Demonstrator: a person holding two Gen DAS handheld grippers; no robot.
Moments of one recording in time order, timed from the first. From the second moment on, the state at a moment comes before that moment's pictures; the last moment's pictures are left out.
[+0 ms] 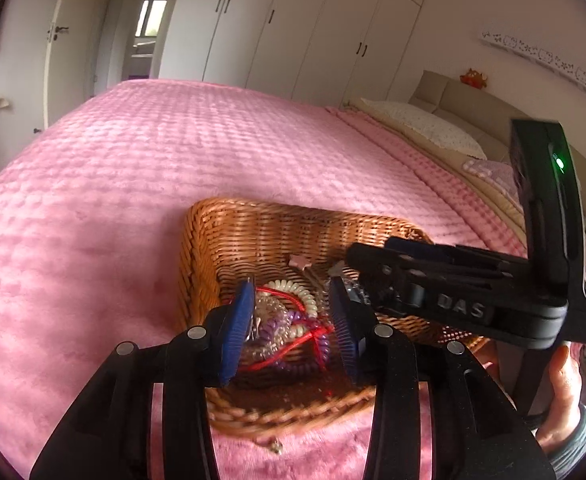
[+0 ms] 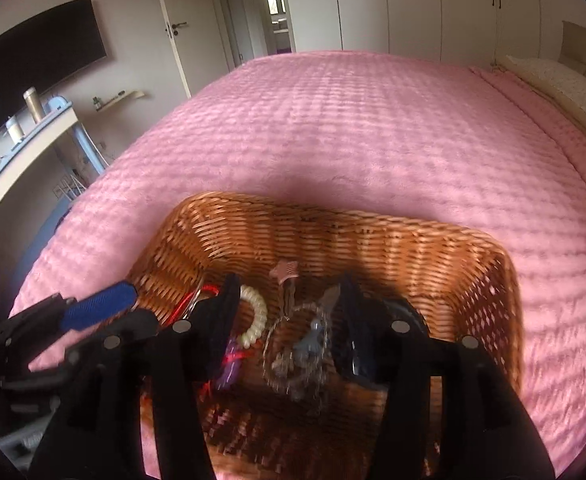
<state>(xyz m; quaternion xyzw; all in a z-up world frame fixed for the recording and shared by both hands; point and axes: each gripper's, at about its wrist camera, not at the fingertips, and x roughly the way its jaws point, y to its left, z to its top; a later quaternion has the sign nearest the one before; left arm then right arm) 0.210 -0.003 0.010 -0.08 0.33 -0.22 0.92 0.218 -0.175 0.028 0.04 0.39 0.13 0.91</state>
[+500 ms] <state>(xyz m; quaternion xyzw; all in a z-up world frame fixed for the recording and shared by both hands) 0.059 0.031 0.044 -0.08 0.29 -0.20 0.93 0.034 -0.186 0.033 0.05 0.36 0.15 0.92</state>
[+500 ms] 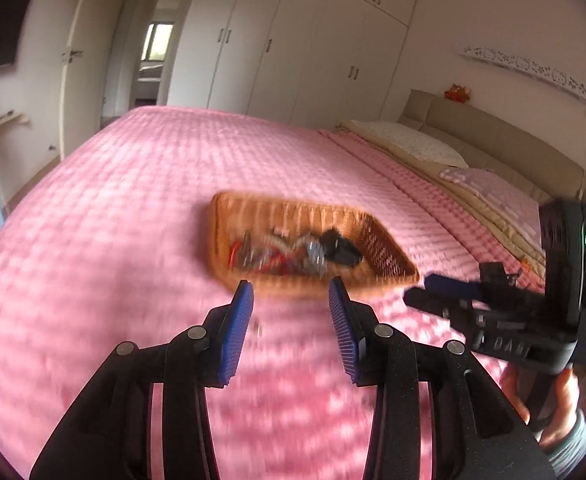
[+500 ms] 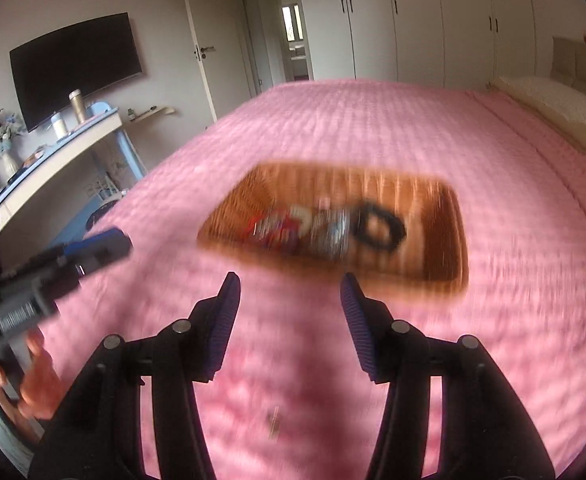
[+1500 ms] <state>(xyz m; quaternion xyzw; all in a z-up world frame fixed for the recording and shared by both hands) 0.045 0.025 -0.038 -0.06 0.36 -0.18 0.91 0.008 -0.134 -0.058 -0.06 0.42 0.12 0.90</state>
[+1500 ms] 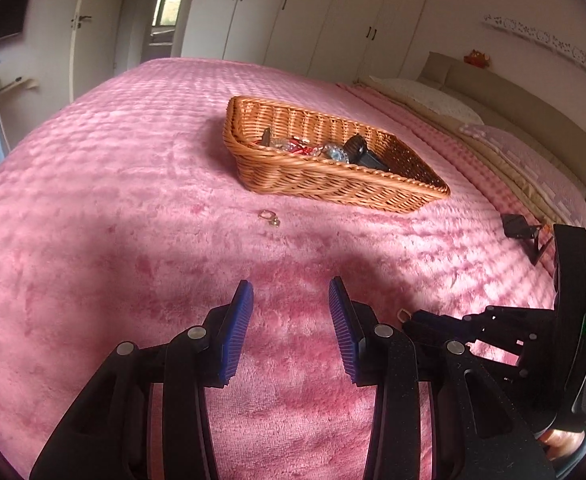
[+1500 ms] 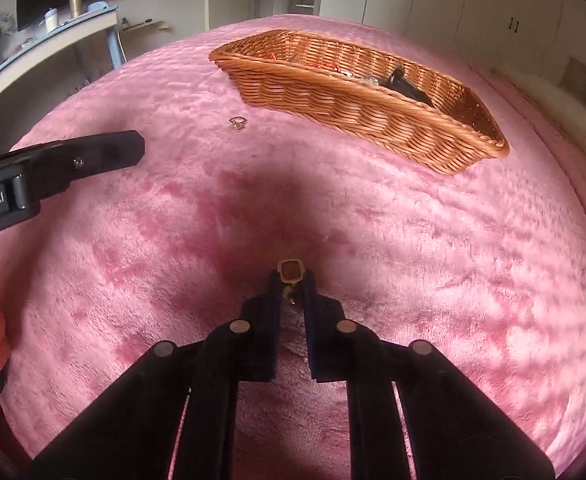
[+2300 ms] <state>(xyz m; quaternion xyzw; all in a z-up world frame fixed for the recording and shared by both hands) 0.164 -0.028 -0.067 0.06 0.44 -0.14 0.89 0.068 -0.170 -0.057 0.02 0.43 0.15 0.89</state>
